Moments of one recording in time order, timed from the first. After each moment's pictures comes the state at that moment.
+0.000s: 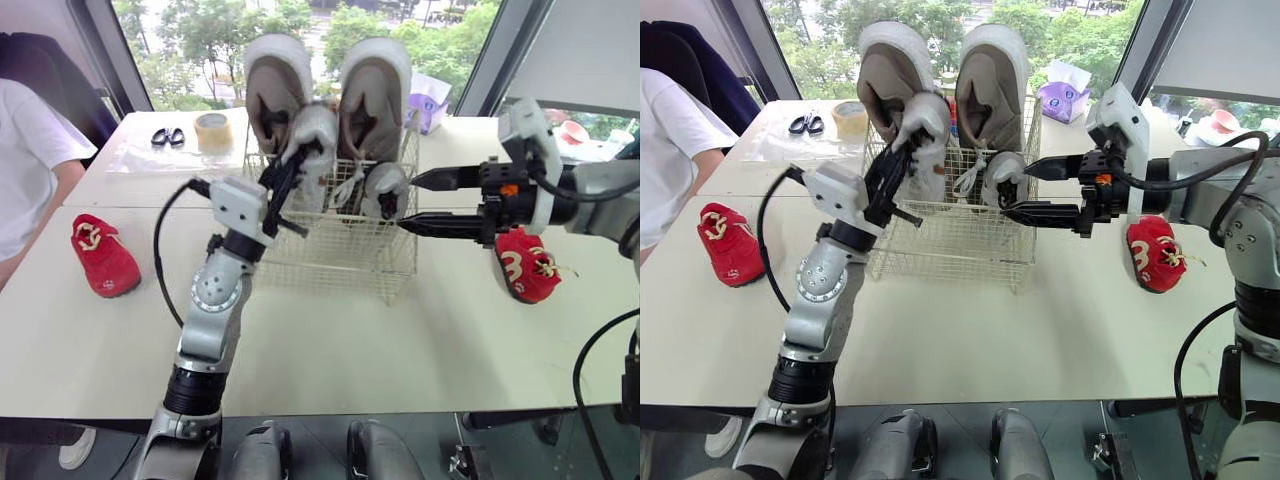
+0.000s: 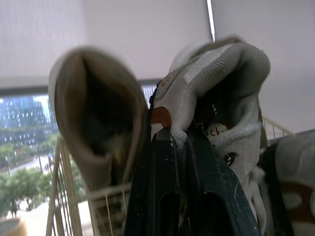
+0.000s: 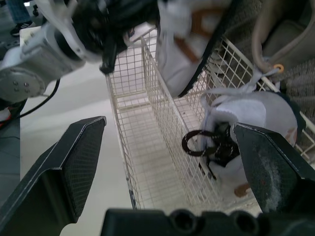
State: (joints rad) left arm -0.40 0.11 -0.05 -0.16 -0.11 -0.12 -0.24; right arm -0.81 -0.96 -0.10 -0.25 0.79 1.06 0.99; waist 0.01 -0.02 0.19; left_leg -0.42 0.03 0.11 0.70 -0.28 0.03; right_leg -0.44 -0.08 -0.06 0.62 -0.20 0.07
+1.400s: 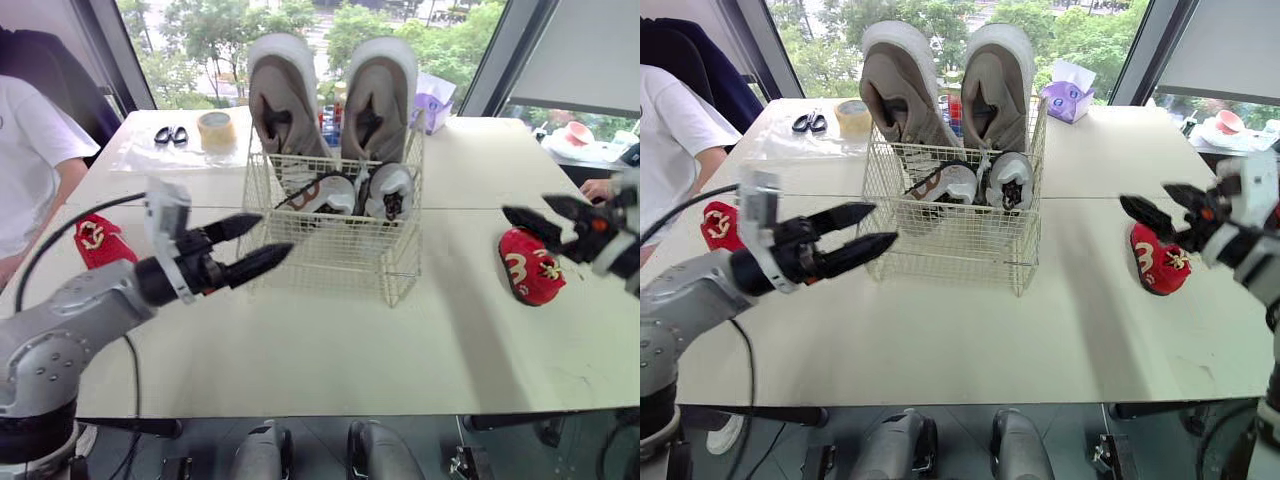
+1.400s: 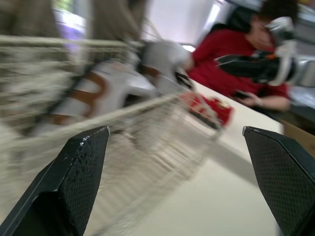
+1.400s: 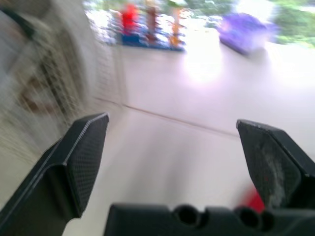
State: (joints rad) left arm -0.33 0.71 0.24 -0.57 -1.19 0.89 -0.52; right arm -0.16 -0.74 -0.64 -0.30 0.62 0.84 0.55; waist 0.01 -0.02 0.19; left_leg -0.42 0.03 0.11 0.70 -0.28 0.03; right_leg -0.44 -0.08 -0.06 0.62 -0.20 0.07
